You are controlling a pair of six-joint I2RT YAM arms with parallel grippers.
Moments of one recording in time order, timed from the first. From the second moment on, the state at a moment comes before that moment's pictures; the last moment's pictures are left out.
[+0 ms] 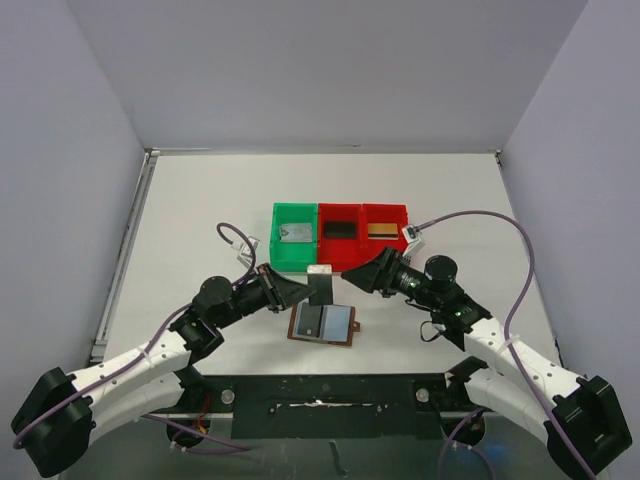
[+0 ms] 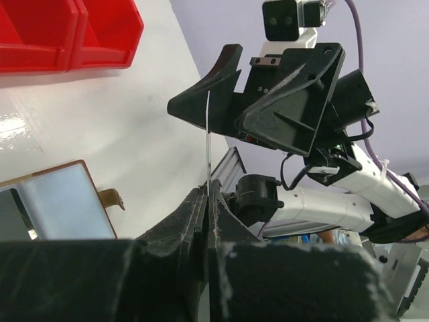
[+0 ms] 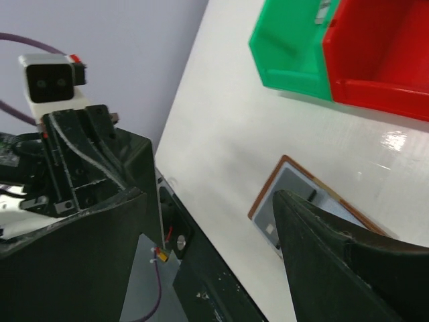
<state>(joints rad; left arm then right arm) -0.77 0.86 0.30 0.52 0.24 -1.10 0.54 0.87 0.39 0.26 -0.39 0.90</state>
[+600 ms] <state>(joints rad) -0.77 0.92 0.30 0.65 0.34 -1.14 0.58 1.03 0.39 0.54 -0.60 0.97</state>
